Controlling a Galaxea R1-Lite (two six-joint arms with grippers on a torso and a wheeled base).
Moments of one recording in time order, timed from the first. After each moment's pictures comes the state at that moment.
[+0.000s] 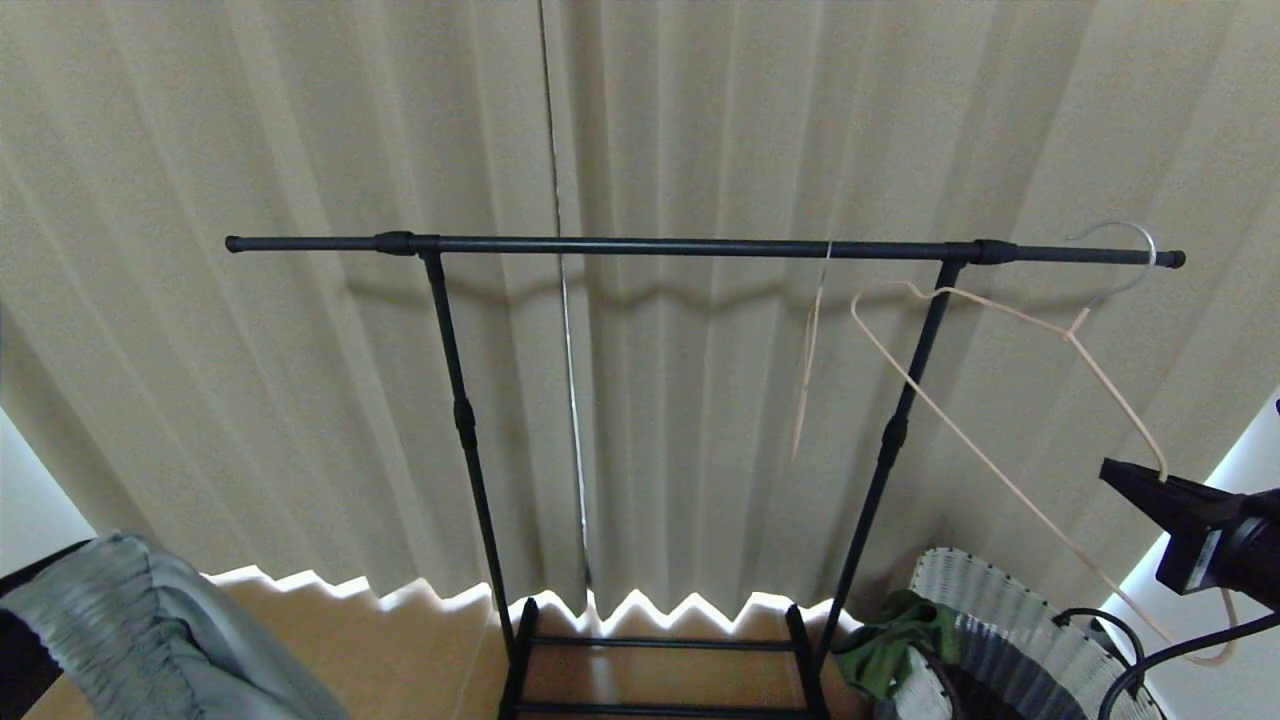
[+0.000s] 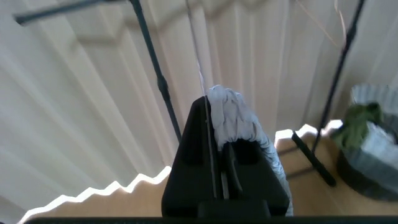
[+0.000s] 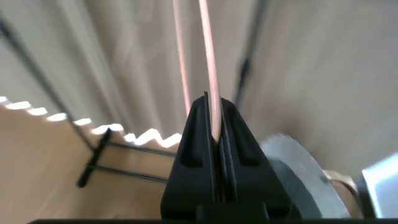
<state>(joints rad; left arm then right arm) -0.33 0.68 -0.32 -0.30 0.07 0.19 -0.03 1.26 -0.26 -0.77 0.18 0.00</state>
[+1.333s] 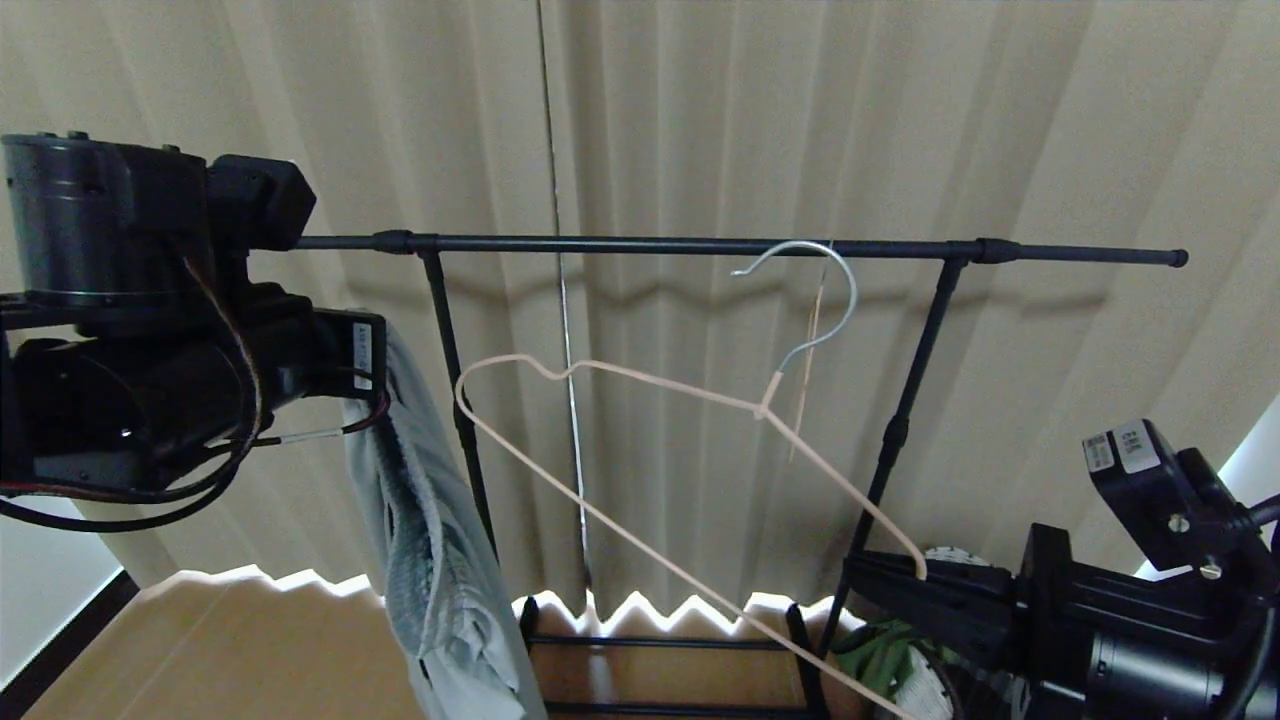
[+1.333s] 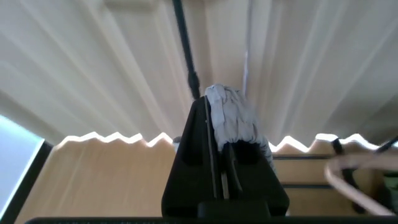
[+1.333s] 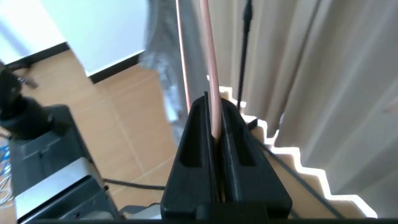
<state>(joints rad) -0.42 1.49 -0.98 -0.20 0.47 0.04 0.72 1.32 -0.34 -0.77 0.22 0.14</state>
